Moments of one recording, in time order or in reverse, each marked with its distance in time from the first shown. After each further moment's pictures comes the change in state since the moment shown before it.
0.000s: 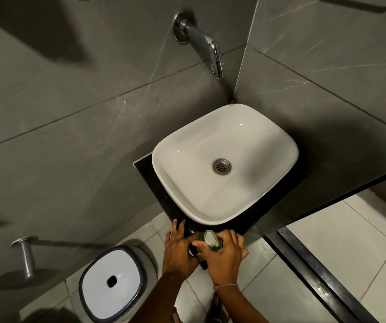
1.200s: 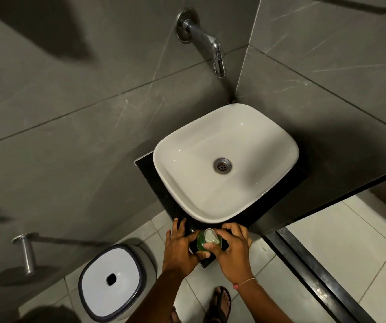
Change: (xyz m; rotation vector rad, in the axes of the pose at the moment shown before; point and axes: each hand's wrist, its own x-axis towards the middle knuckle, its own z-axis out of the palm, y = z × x) left_hand 0.001 0.001 -0.002 0.041 -0.061 -0.006; right_hand 0.019 0.019 -0.022 0.000 -0.192 -0.230
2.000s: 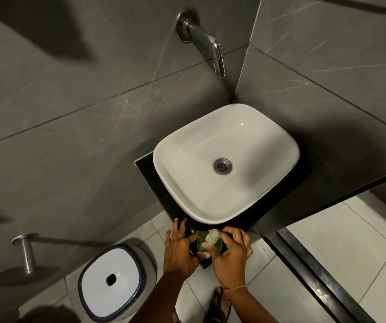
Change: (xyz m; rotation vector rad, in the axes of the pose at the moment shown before) left_hand -0.001 0.000 0.006 0.006 0.048 -0.018; right_hand -0.010 -0.015 0.011 0.001 0.172 0.128
